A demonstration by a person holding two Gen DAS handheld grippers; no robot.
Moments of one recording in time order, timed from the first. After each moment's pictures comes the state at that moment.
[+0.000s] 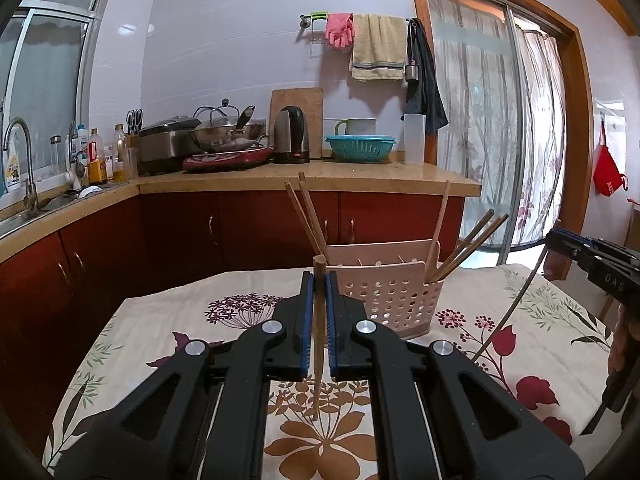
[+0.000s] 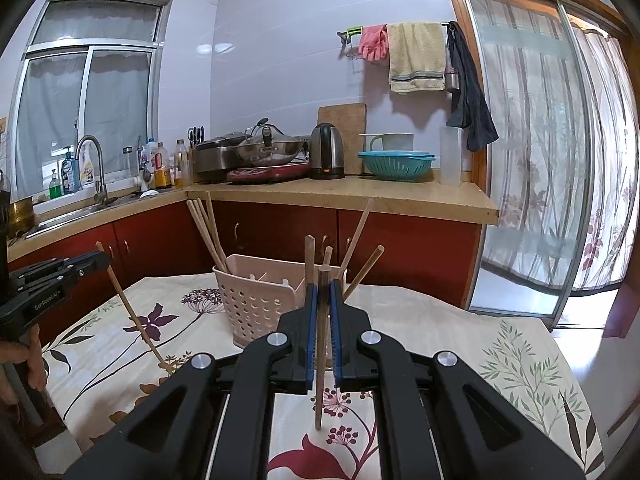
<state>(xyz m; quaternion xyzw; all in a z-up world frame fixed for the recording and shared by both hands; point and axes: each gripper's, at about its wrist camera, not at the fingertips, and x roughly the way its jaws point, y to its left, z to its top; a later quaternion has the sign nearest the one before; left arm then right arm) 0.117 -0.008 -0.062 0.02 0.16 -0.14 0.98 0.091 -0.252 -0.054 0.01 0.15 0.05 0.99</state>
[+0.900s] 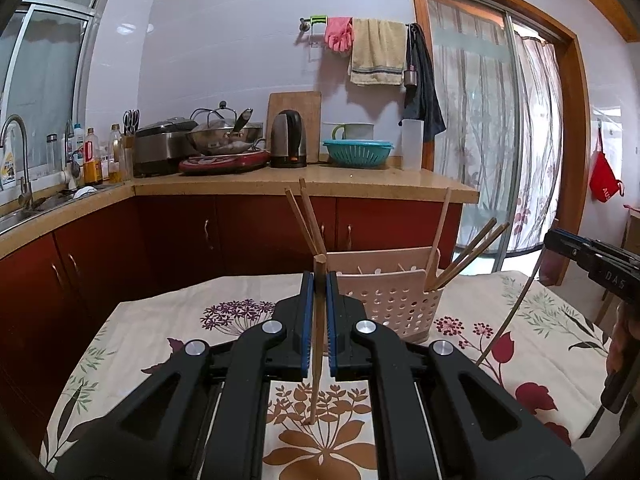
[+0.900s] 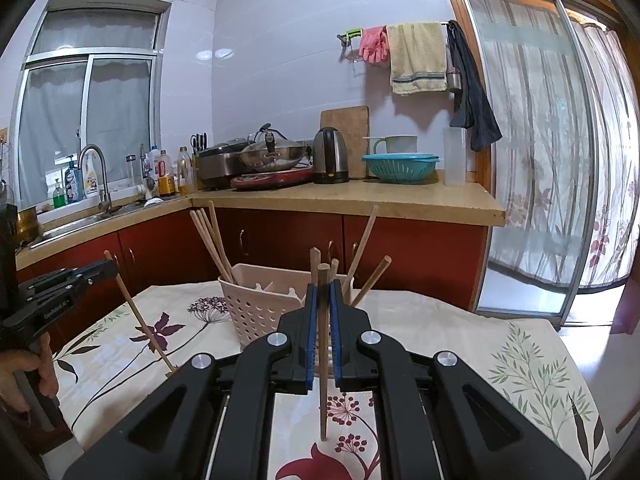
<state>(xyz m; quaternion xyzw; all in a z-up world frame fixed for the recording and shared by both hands) 0.125 0.000 -0.060 0.02 0.15 -0.15 0.98 0.096 -0.255 -0.042 0.02 0.15 0.06 0.99</state>
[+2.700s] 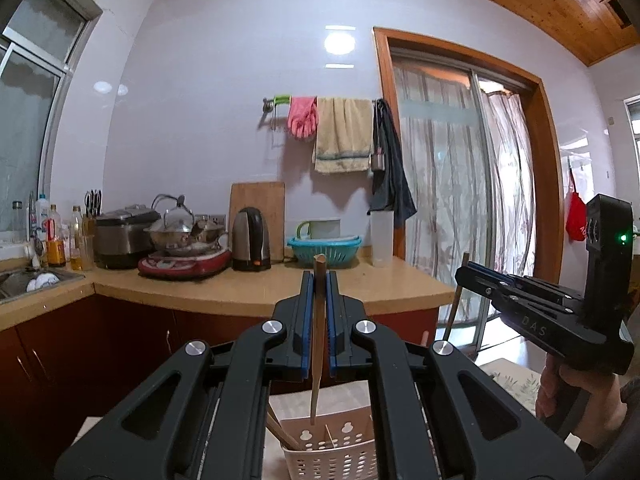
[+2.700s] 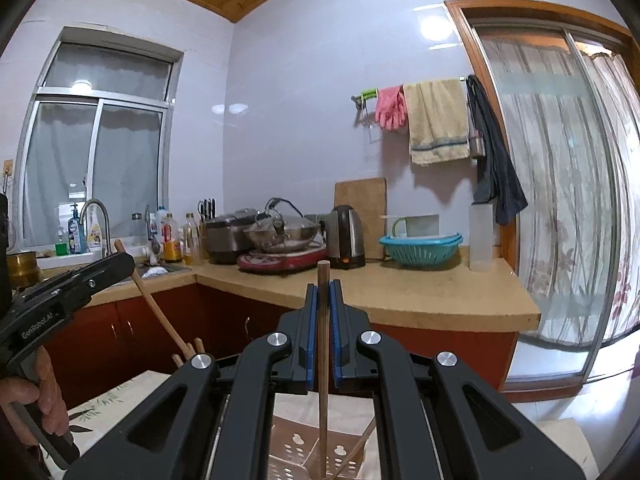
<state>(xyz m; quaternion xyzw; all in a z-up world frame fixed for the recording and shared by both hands) 0.195 -0.051 0.034 0.01 0.01 -0.21 0.98 0.192 -0.243 0.024 0.03 0.04 0.09 1.00</state>
